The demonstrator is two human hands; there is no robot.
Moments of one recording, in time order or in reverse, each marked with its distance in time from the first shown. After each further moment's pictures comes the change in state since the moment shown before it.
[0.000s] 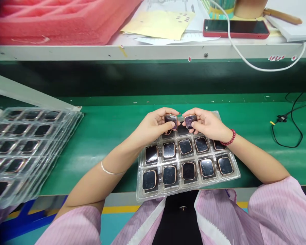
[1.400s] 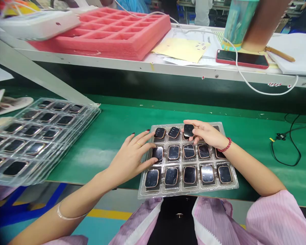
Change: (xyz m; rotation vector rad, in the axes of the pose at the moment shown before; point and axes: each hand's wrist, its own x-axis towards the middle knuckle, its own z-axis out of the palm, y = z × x) left_hand -0.117 -0.034 -0.037 1.212 0.105 0.167; right_hand 0.013 0.010 0.006 0.211 -0.142 0.139
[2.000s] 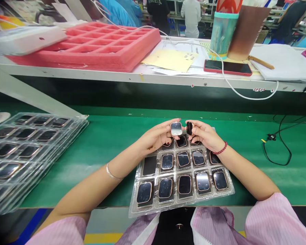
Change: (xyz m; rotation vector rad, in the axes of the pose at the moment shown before) left_hand 0.131 0.022 0.018 -1.695 -0.226 -0.337; right_hand -0.002 0.009 -0.016 0.259 0.178 -0.117
